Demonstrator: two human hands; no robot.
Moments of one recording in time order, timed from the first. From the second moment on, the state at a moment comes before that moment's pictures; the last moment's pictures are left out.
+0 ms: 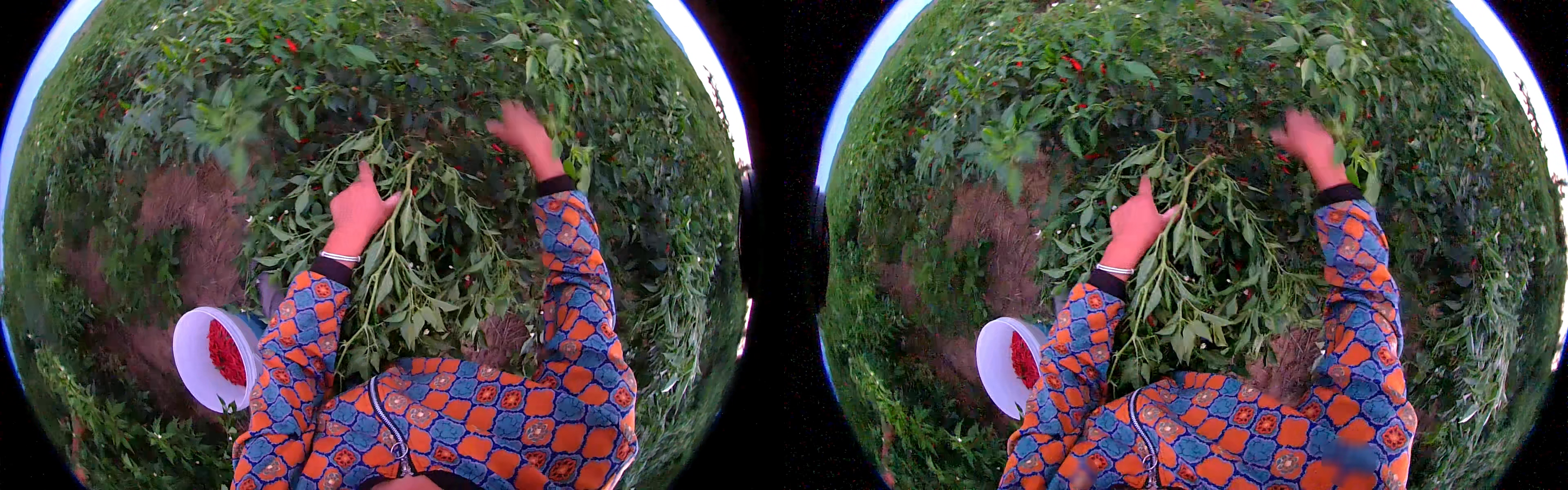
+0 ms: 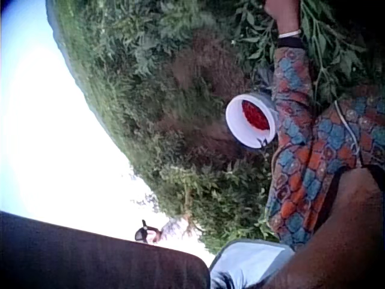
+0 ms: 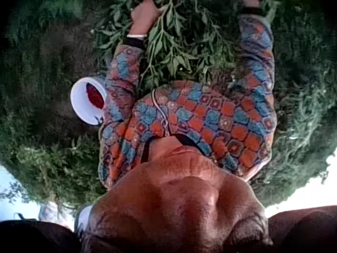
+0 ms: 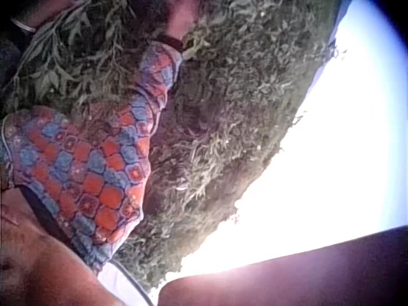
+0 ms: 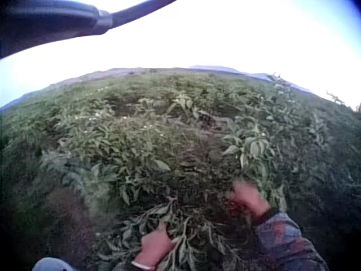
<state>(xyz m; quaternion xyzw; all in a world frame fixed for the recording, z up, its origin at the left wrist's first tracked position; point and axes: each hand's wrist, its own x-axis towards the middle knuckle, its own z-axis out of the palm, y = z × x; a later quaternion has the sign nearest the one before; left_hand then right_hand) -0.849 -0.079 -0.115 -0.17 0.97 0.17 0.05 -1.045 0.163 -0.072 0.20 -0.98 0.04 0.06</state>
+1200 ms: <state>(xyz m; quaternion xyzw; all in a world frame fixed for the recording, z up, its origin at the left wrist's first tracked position) -0.767 0.148 -0.240 0.39 0.89 0.21 0.12 -0.703 0.280 -0.203 0.36 -0.82 0.40 -0.17</state>
